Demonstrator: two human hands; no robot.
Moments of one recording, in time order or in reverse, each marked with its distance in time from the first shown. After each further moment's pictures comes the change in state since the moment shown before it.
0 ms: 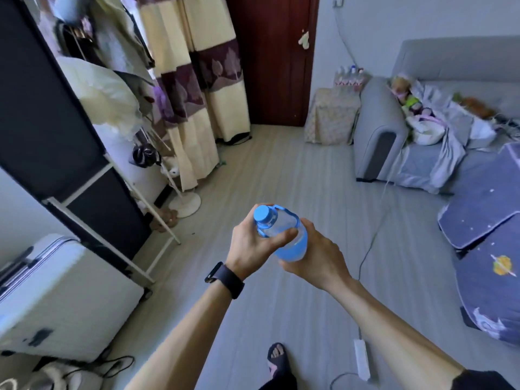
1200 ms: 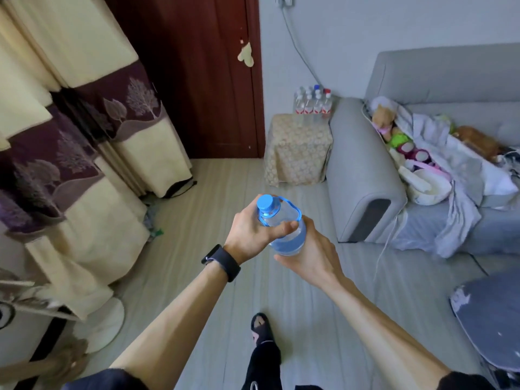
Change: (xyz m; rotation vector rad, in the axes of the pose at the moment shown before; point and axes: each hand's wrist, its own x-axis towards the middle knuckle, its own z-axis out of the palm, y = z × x) left_hand 0.851 -0.025 0.228 0.060 -0.306 -0.033; right_hand 0.789 0.203 -0.173 0.118 0.117 0.277
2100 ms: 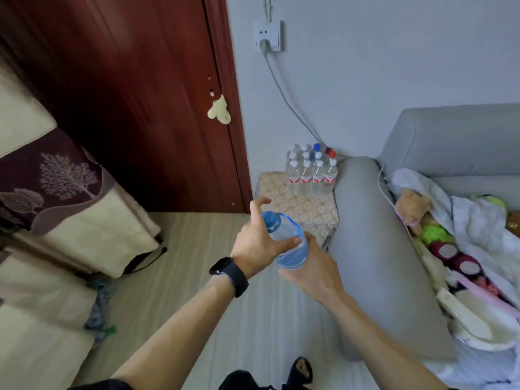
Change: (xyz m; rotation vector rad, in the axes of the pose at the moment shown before) left_hand 0.633 0.031 0.024 0.119 0.025 -0.021; right_hand 0.624 0.013 -0.096 0.006 0.004 0.034
